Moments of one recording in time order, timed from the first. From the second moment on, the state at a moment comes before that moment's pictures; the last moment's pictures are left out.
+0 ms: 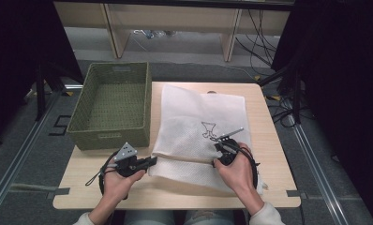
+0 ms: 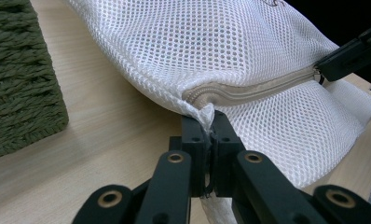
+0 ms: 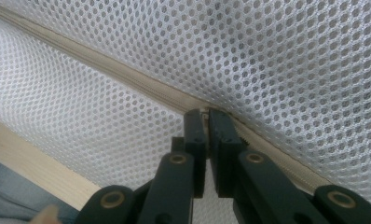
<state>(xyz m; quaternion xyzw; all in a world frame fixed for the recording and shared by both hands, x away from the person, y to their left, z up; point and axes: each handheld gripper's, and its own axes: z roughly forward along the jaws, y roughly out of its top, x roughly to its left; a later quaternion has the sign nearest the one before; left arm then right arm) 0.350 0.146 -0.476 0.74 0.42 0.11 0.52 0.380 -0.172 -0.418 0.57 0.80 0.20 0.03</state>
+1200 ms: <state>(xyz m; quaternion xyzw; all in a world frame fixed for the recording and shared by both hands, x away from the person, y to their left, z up) 0.350 0.147 -0.476 0.74 0.42 0.11 0.51 0.380 -0.181 -0.419 0.57 0.80 0.19 0.04</state>
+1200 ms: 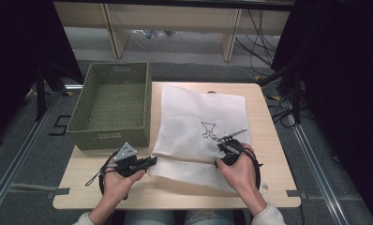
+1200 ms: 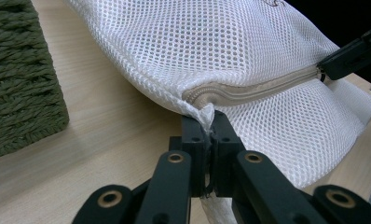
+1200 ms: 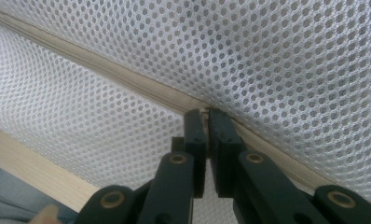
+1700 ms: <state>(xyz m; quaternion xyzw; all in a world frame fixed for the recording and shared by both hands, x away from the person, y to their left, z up) 0.350 0.148 -0.476 0.74 0.42 0.11 0.51 0.380 -0.187 -0.419 0.57 0.80 0.19 0.05</state>
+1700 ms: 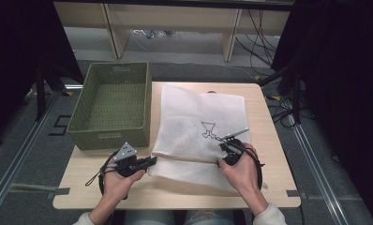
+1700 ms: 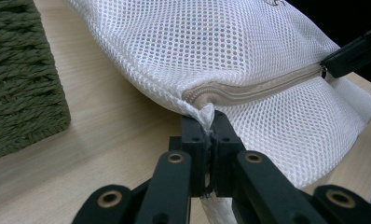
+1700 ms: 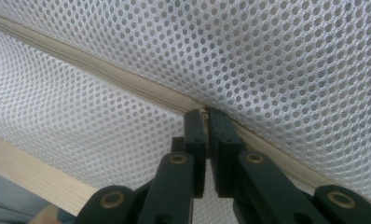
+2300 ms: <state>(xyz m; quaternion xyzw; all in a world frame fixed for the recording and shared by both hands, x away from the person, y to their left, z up) 0.350 0.148 -0.477 0.74 0.42 0.11 0.51 0.380 -0.193 -0.418 0.58 0.79 0.19 0.05</state>
